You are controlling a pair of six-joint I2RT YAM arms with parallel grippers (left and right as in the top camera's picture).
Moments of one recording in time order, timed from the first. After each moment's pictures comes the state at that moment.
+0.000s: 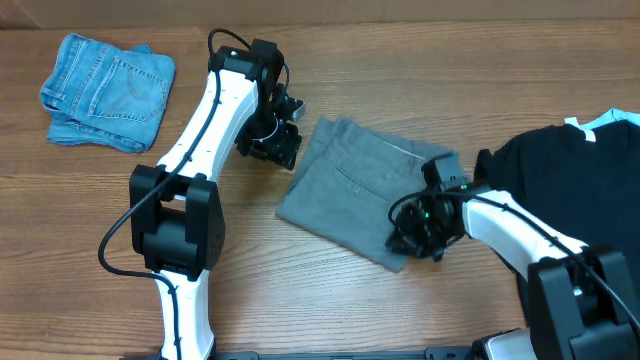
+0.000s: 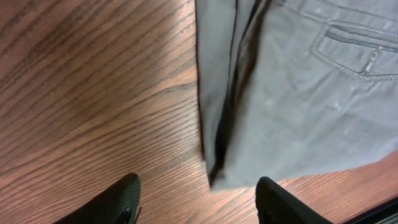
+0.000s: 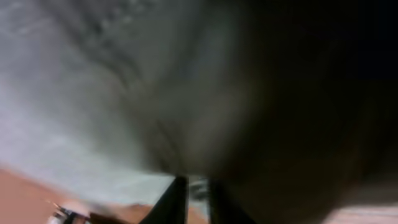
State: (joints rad) left arm -0.27 2.17 1.91 -1.39 0.20 0.17; right arm 0.26 1.63 0.78 -0.71 -0.51 0.78
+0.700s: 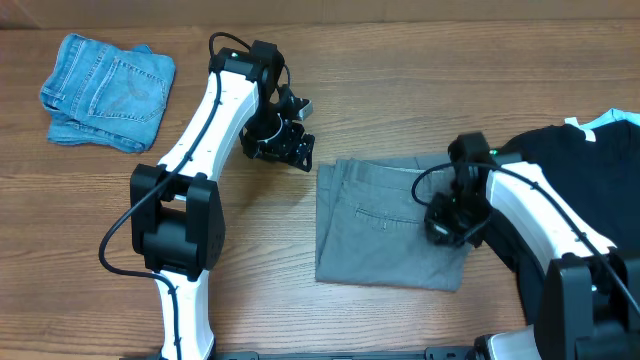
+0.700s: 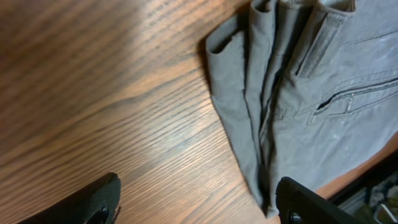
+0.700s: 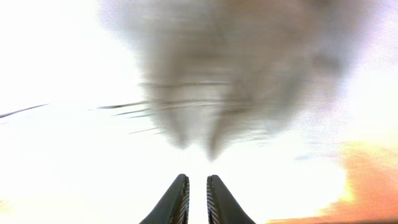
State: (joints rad) left arm -0.27 2.17 1.88 -1.37 0.36 0.15; right arm 0.14 1.63 1.05 -1.14 -0.30 0.55
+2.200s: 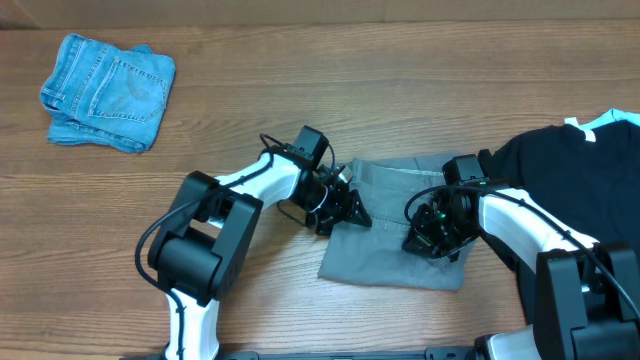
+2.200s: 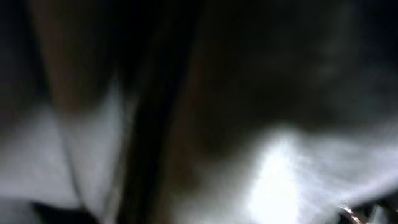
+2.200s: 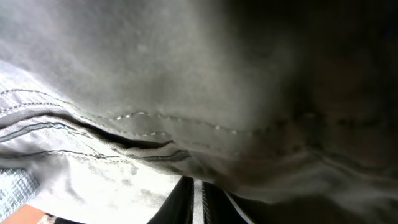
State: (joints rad) left arm -0.49 2.09 1.20 -0.57 0.89 -0.53; right arm 0.15 1.64 0.78 -0.75 -0.51 0.62
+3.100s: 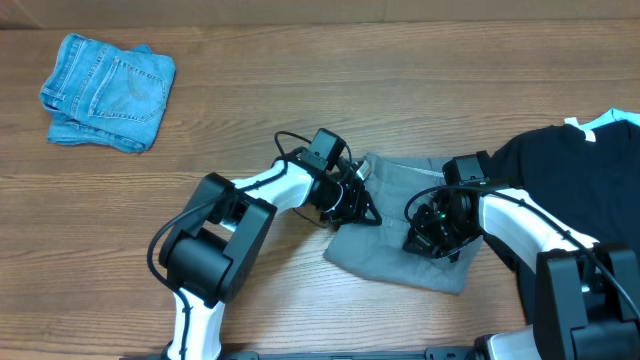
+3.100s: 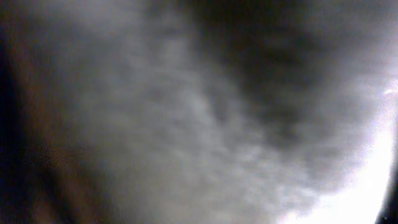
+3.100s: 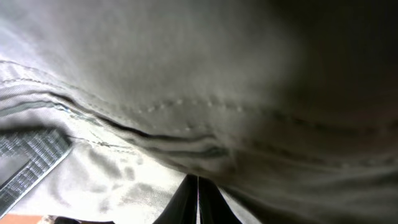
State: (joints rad) left arm -0.56 2.10 1.19 -0.37 0.84 -0.49; right arm 0.15 1.64 0.78 -0.76 -0.51 0.62
